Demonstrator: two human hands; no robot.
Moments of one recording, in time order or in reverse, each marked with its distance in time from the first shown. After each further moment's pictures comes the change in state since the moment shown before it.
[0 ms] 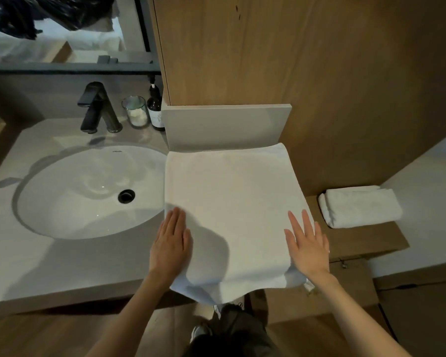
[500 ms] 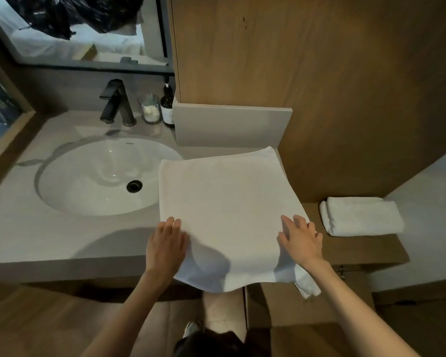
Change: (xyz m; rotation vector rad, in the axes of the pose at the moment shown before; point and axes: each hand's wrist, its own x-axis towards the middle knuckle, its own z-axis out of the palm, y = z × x) left_hand -0.045 0.015 -0.013 0.201 0.077 -0.006; right_hand -0.009 -0.018 -0.040 -0.174 -0.087 -0.081
